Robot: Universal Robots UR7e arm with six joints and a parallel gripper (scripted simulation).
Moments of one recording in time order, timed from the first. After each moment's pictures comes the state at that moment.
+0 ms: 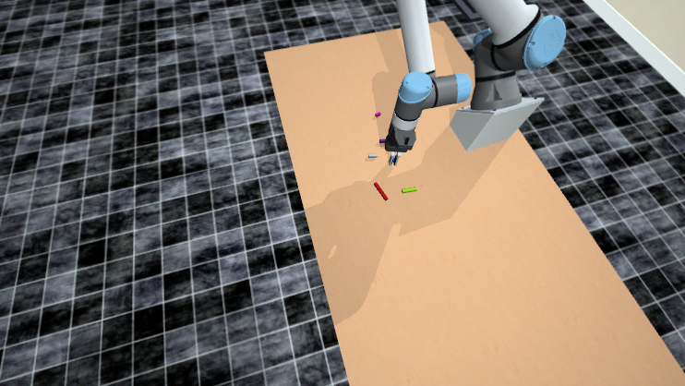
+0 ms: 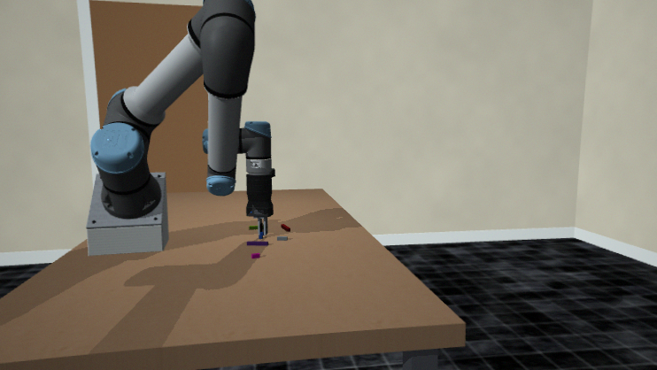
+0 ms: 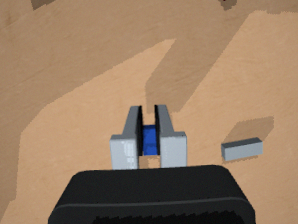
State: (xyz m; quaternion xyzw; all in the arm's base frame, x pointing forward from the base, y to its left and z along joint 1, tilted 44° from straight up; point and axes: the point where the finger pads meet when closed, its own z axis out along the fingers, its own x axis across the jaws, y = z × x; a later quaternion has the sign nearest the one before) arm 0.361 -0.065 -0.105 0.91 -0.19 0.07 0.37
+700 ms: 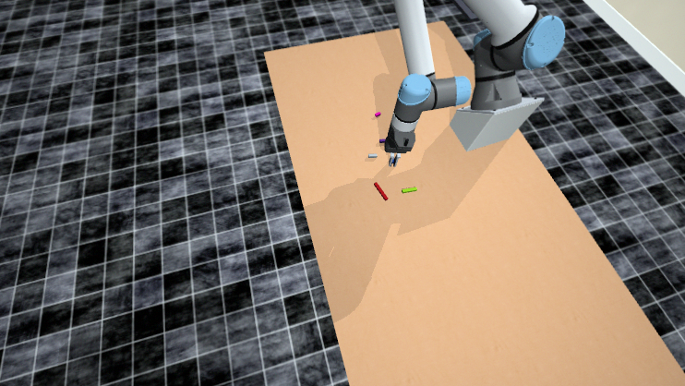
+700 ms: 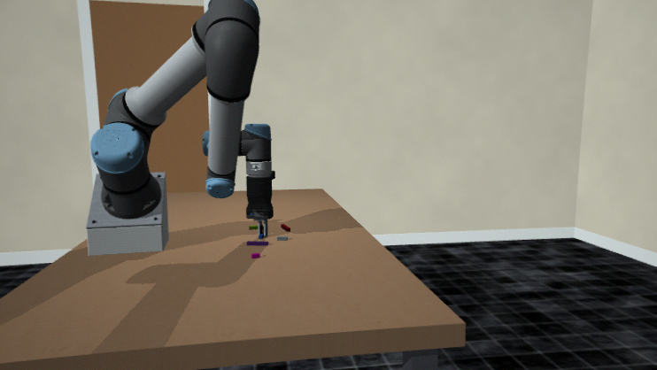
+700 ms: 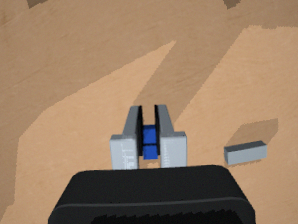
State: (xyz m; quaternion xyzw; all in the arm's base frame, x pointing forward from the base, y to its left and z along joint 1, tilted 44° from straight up) arm 0.360 -0.070 -0.110 0.91 -0.19 0.07 0.37
